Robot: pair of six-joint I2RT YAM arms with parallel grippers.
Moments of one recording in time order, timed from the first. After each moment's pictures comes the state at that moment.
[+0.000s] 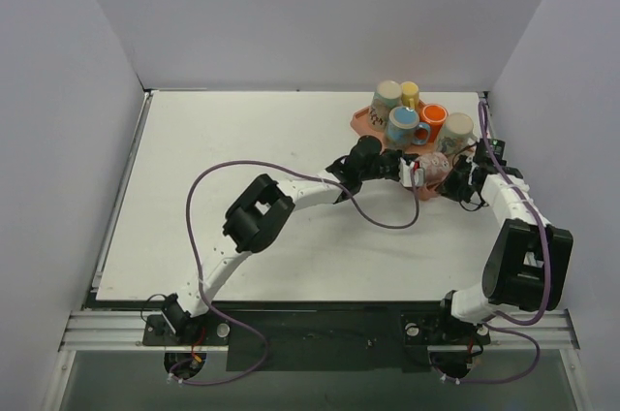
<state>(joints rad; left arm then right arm) -0.90 2.47 1.90 0.45 0.41 0.81 -0.22 1.47 0.90 -0.44 -0.19 0.41</state>
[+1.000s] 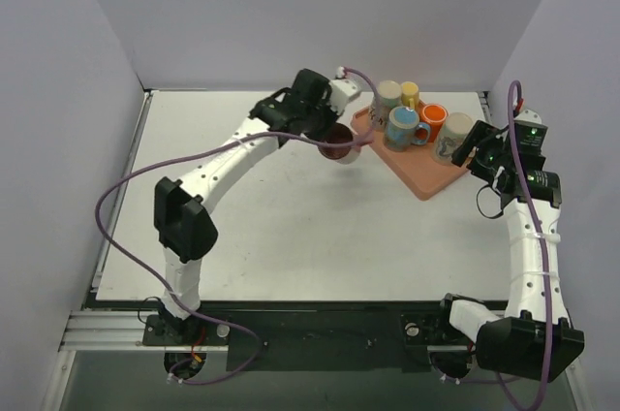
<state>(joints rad) -0.73 2.02 2.02 -0.65 0.03 0.19 -0.21 1.10 1.15 -0.70 -0.08 0.28</state>
